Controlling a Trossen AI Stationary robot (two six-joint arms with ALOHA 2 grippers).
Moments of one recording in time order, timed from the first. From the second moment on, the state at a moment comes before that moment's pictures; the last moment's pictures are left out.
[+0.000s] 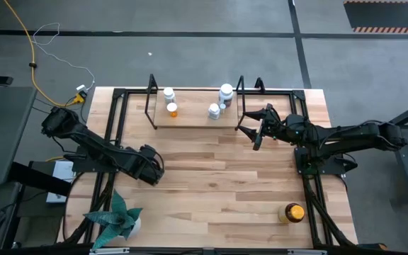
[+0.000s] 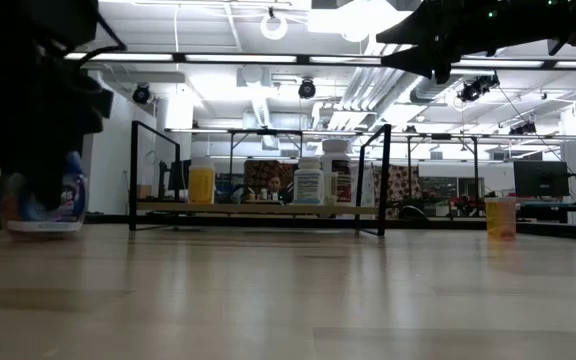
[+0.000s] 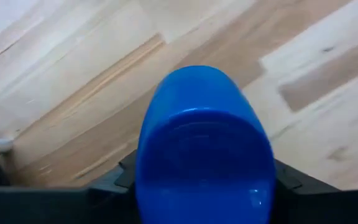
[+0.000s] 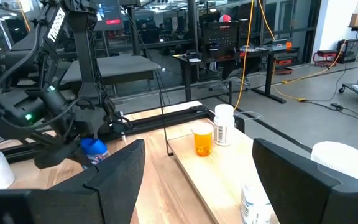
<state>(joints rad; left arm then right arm) -0.31 1.40 0.72 -0.95 -0.35 -1.42 -0.10 0.90 0.46 0.43 0.24 0.07</state>
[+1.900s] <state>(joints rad) 0.57 1.86 1.41 -0.75 -0.28 -0.37 -0.10 0.90 0.46 0.42 0.24 0.07</state>
